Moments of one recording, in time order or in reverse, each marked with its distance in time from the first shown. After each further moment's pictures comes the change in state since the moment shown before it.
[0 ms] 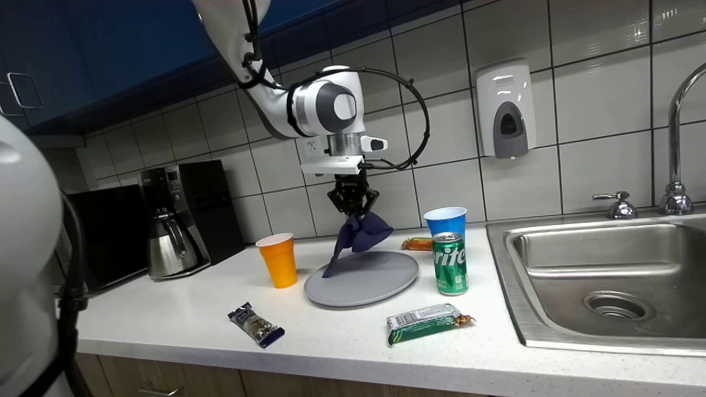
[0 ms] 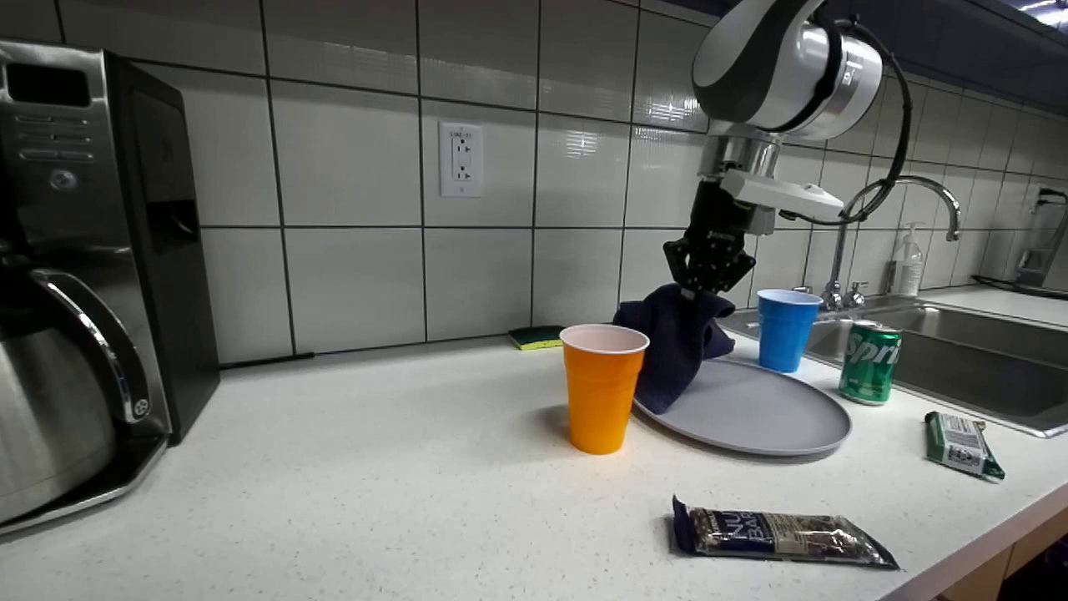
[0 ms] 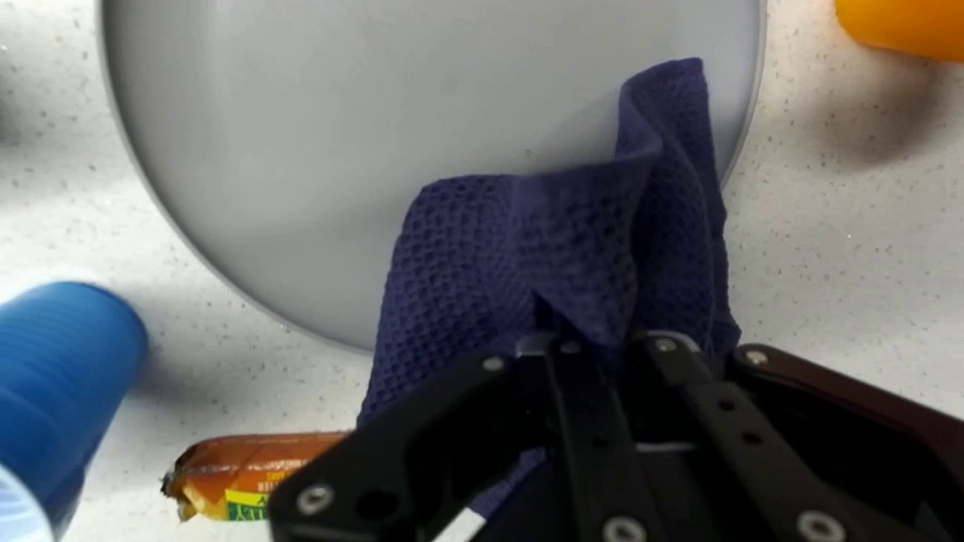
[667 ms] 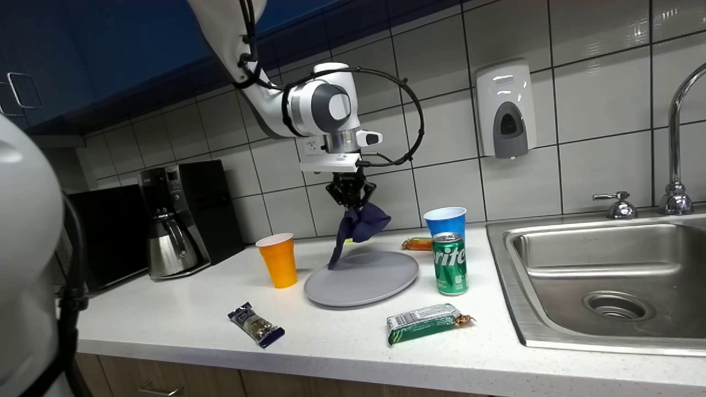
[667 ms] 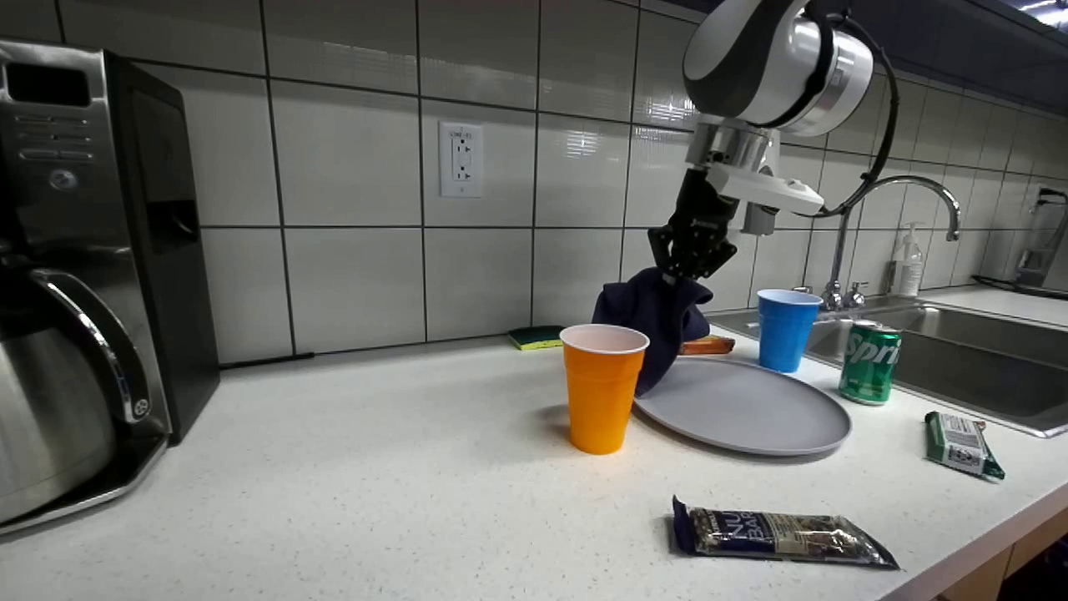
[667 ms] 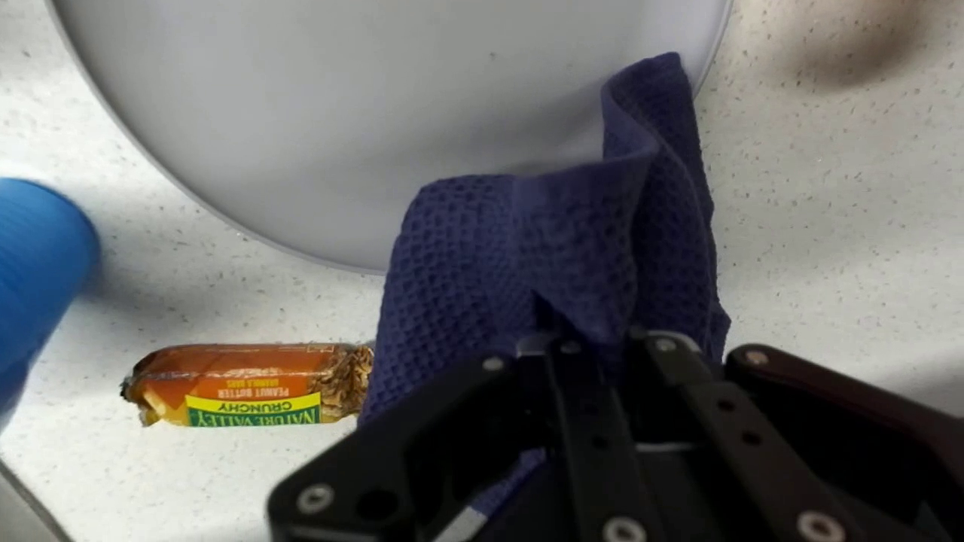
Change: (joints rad) arm 0.004 0.005 0.022 0.011 0.002 0.102 -0.006
